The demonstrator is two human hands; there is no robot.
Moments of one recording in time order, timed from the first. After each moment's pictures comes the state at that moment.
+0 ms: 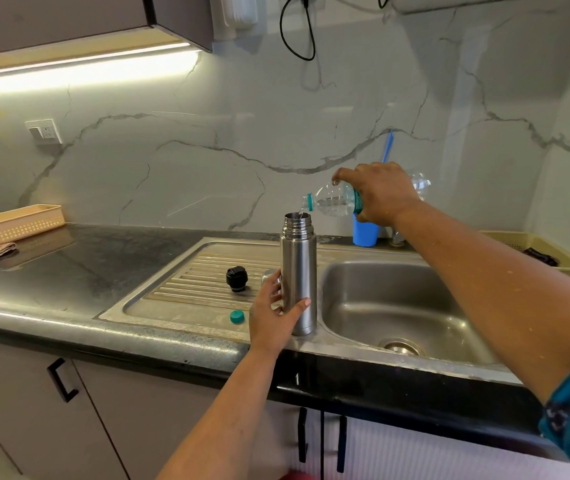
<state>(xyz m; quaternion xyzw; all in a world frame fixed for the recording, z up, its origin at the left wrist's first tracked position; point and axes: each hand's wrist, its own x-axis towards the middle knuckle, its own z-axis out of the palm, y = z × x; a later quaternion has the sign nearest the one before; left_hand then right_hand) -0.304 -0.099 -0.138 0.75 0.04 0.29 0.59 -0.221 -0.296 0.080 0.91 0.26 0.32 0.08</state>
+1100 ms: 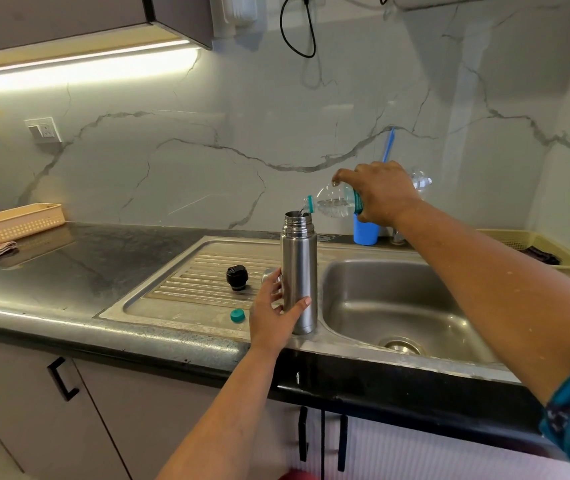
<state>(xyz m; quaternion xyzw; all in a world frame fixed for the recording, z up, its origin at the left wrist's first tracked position) -0.305 -0.099 -0.138 0.75 0.04 0.29 0.59 -0.221 -0.295 0.078 0.91 0.25 0.32 0.11</state>
